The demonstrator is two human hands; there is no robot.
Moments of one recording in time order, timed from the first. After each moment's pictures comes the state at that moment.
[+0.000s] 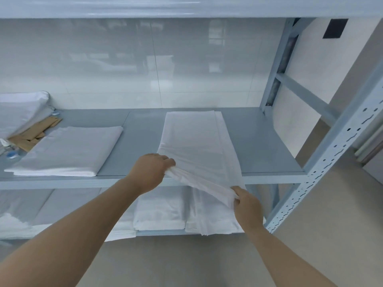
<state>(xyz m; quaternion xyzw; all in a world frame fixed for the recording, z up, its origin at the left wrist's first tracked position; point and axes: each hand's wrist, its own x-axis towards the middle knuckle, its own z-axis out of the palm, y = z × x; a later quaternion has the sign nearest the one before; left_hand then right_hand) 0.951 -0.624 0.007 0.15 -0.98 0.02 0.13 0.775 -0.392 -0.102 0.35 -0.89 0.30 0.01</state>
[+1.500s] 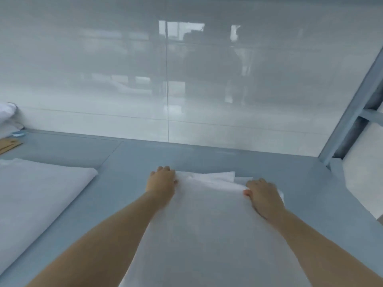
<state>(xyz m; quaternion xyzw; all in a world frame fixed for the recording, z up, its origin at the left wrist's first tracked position) 0.681 -0.956 -0.170 0.42 -0.90 -0.03 0.10 0.439 -0.757 -0.183 0.50 -0.86 0.03 0.10</state>
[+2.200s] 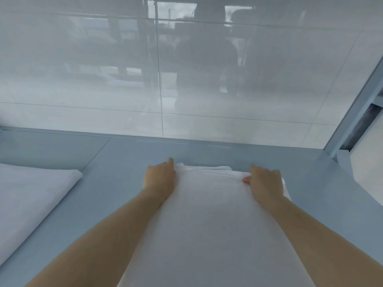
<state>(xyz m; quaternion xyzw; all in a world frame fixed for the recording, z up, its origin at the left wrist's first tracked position) 0.657 -0.981 -0.179 0.44 -0.90 0.00 0.08 0.438 -0.800 -0.178 0.40 -0.91 0.03 0.13</state>
